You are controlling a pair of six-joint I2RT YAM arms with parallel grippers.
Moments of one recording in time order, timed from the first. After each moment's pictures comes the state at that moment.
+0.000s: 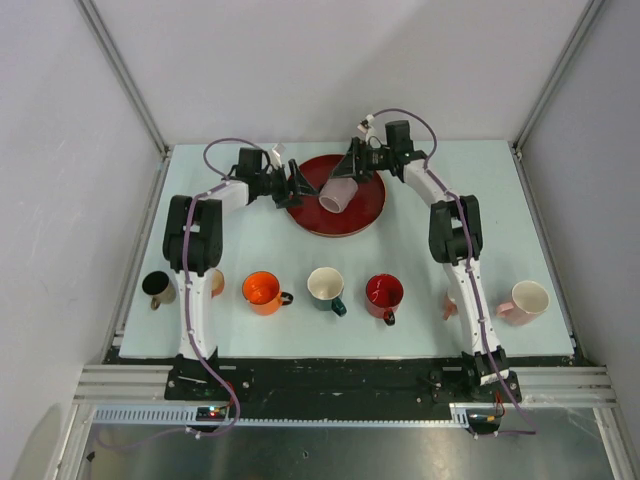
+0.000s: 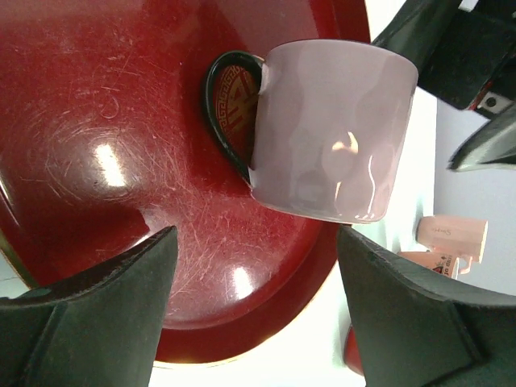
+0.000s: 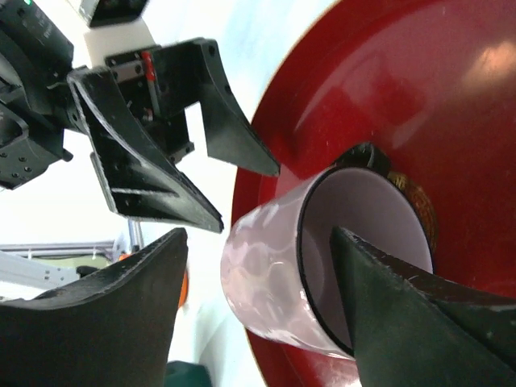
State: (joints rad) left arm -0.17 2.26 1.61 -0.08 0.76 -0.53; right arm 0.27 2.64 2.34 -0.24 -1.02 0.52
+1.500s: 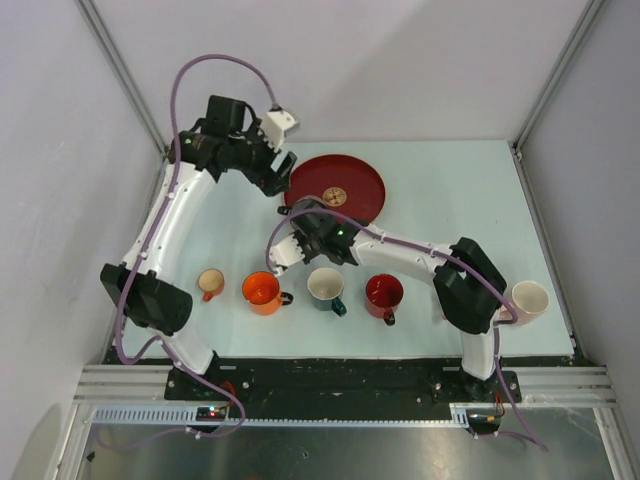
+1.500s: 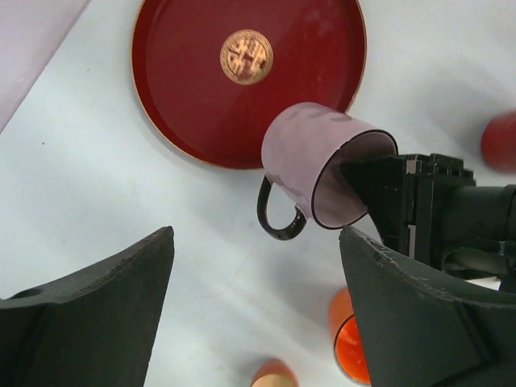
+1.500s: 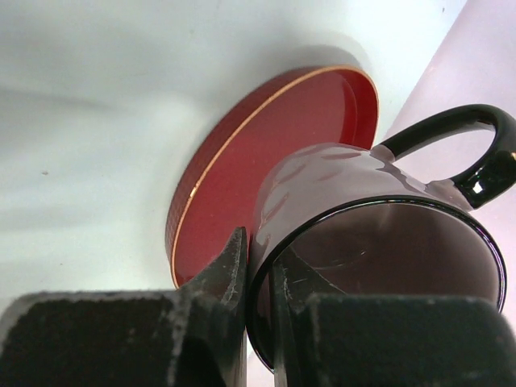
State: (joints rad) left arm -0.28 1.68 1.93 -0.99 0.39 0.43; right arm 0.93 1.92 1.51 -0.39 0.18 -1.31
